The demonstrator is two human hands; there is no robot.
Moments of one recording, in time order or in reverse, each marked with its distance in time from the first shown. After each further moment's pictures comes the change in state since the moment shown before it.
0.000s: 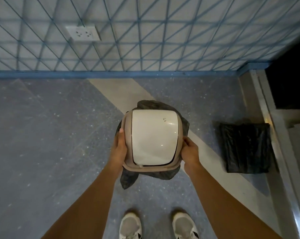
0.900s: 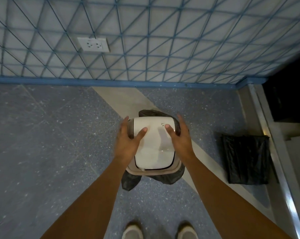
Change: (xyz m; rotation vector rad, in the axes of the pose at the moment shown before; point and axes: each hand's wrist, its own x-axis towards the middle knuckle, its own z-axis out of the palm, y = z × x) left_hand 0.023 0.046 -0.013 0.257 0.012 0.322; right_hand -0.028 -0.072 0.046 -0.277 -0.089 -0.426
